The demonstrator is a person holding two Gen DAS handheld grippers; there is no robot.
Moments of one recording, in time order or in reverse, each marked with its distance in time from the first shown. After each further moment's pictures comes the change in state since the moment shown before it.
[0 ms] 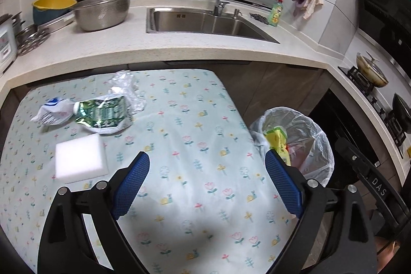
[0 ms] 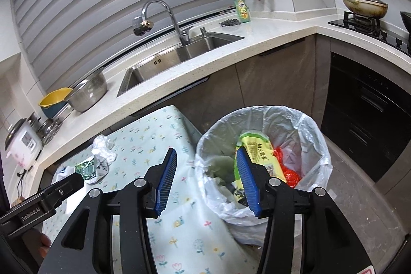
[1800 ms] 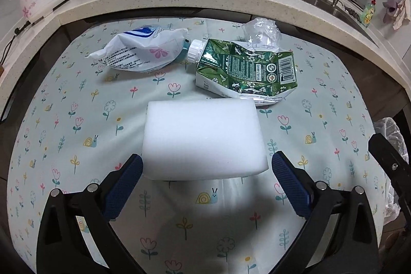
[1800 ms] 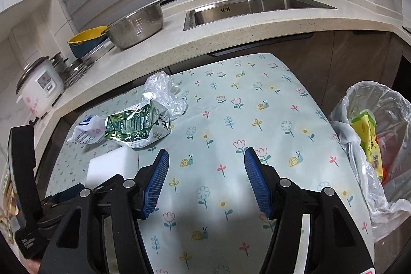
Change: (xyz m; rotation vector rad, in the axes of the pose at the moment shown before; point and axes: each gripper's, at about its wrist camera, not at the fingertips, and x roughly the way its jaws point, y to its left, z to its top) left arm 0.078 0.171 -0.032 -0.201 0.145 0.328; right arm 0.124 0.168 -0.065 -0.190 0.208 0.167
